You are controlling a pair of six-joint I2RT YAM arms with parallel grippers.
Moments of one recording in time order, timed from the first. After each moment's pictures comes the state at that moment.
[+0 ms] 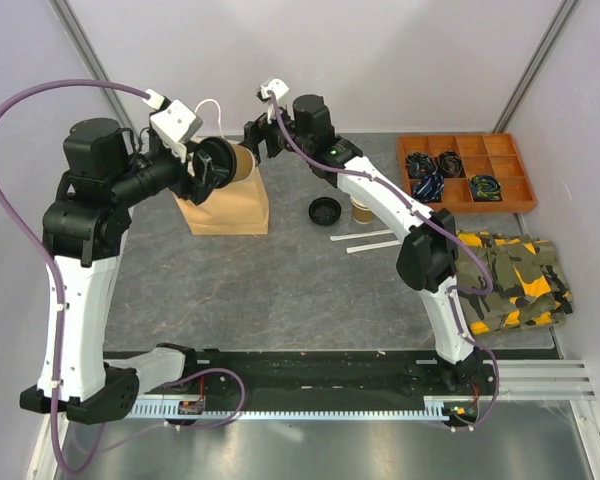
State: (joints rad) left arm -0.21 1.18 1.81 -0.91 0.47 0.36; right arm 0.66 2.22 2.21 -0.12 -0.34 0.07
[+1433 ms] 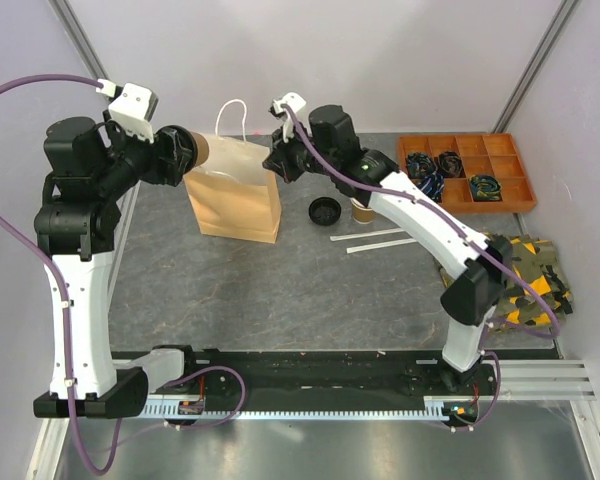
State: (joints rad) left arm -0.01 1.17 1.76 -0.84 0.30 0.20; right arm 0.73 1.85 1.92 -0.34 -0.25 0.06
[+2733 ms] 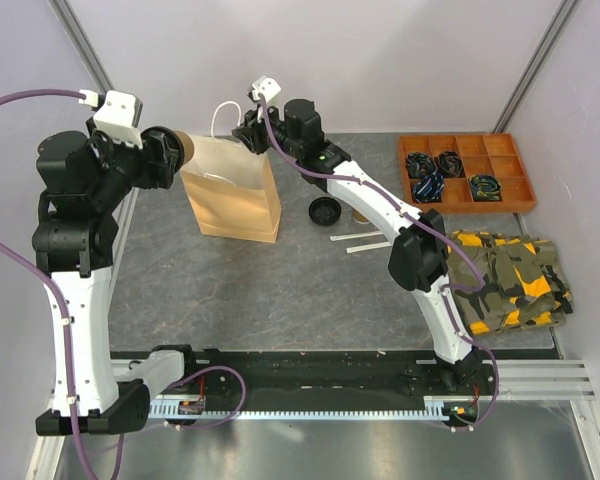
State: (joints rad) left arm 0.02 1.08 1.67 -0.76 0.22 0.16; right arm 0.71 2.28 2.25 0.02 -0.26 0.03
